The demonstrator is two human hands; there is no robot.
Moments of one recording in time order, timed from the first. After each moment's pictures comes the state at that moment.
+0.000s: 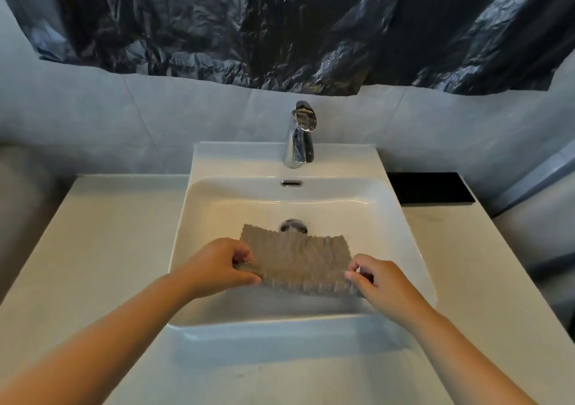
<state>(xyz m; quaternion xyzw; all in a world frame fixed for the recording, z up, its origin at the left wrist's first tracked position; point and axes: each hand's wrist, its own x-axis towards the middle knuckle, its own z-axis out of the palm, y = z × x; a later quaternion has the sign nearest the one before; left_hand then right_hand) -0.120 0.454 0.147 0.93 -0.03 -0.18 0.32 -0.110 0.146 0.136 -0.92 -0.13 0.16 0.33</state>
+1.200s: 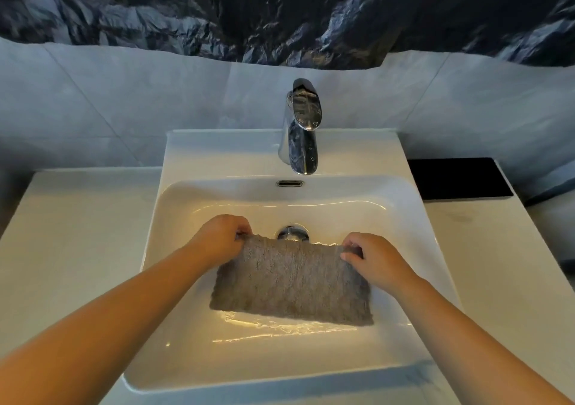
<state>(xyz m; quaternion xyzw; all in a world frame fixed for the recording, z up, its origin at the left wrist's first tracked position) 0.004 0.459 0.064 0.96 -0.01 -0.17 0.24 0.013 0.153 0.056 -0.95 -0.10 0.20 0.24</state>
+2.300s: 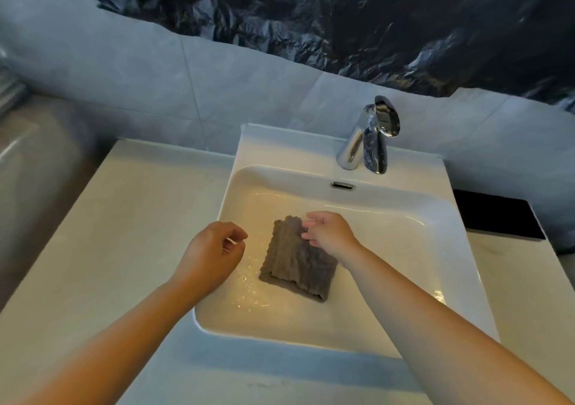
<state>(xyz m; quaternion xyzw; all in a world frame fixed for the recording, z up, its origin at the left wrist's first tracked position) -0.122 0.519 0.100 0.91 0.16 -0.01 0.39 0.003 0.320 0.086 -0.82 0.04 0.30 0.48</state>
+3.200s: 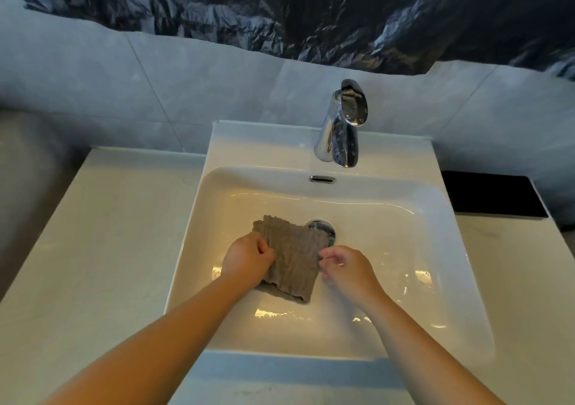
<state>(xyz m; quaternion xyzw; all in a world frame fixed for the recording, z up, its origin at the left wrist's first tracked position) -0.065 0.433 0.058 0.89 0.26 -0.11 0.37 -0.032 0.234 0.041 -0.86 0.04 0.24 0.45</state>
